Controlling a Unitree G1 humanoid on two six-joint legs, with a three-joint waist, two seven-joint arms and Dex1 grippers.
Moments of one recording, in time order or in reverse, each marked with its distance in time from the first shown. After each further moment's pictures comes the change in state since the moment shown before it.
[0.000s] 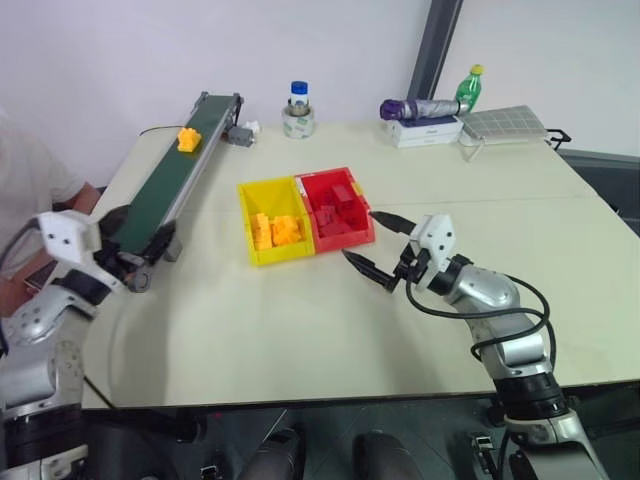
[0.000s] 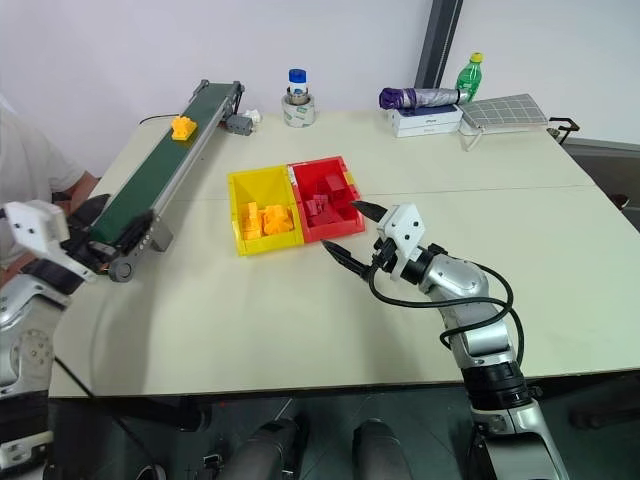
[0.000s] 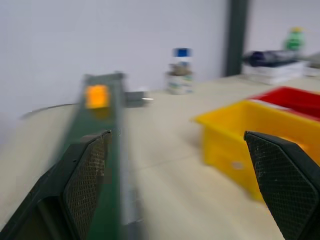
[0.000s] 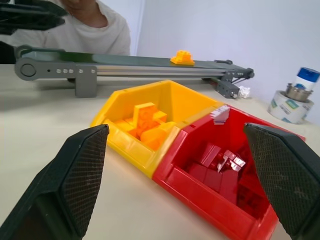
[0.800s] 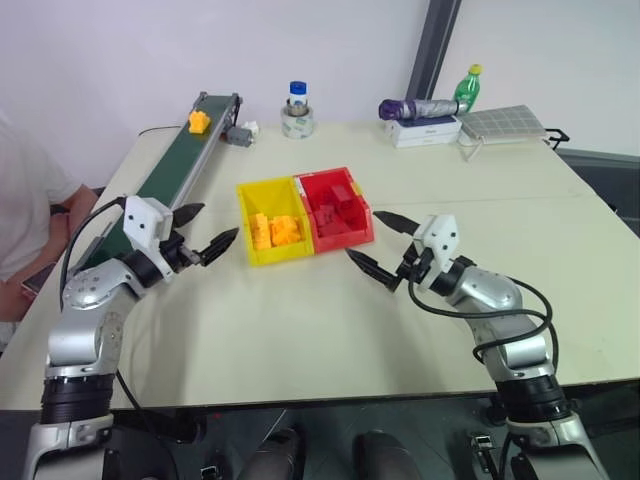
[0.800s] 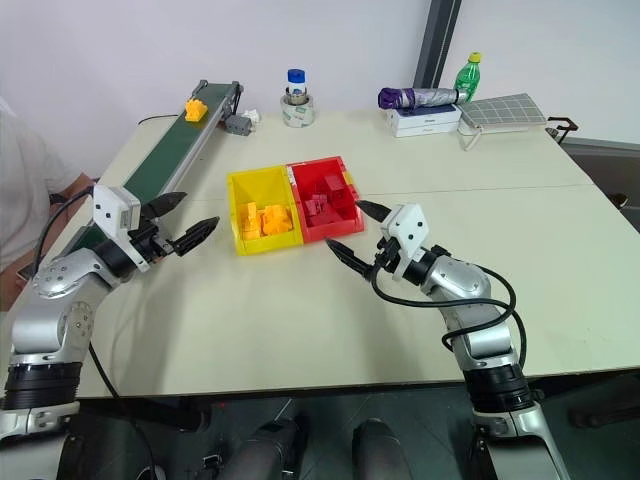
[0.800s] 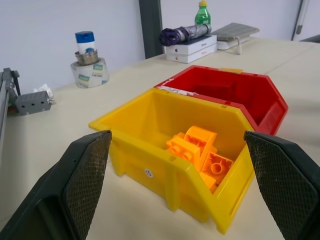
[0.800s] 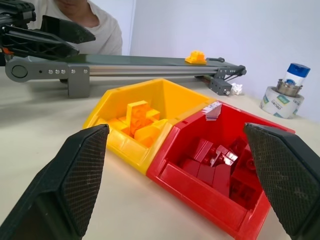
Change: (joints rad) left arm -0.186 0.018 -0.286 0.011 0.054 0.086 -0.190; right arm 0.025 -0.009 -0.008 -0.019 0.016 0.012 -0.033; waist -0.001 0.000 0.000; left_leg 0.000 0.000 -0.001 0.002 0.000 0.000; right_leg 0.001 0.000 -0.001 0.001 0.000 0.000
